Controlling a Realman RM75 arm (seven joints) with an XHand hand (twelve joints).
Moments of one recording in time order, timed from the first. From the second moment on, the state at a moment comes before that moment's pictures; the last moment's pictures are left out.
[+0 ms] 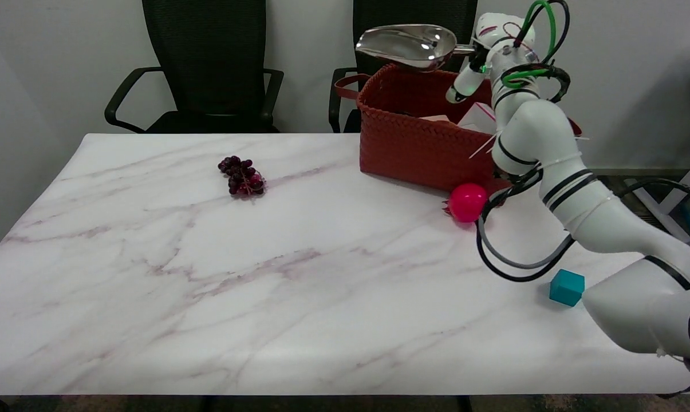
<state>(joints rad) 0.78 -1.07 -1.94 1.15 2.25 0.62 -1.67</state>
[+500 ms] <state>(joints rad) 0.85 -1.04 -1.97 0.97 2.24 0.55 -1.67</state>
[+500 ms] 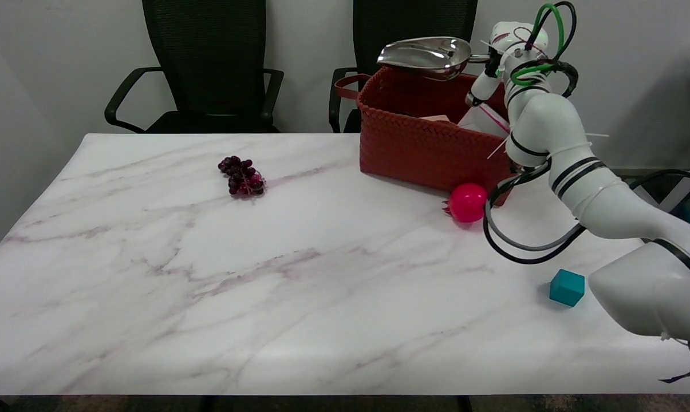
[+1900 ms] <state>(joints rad) 0.84 -1.01 -1.99 0.95 2.31 0.54 -1.75</state>
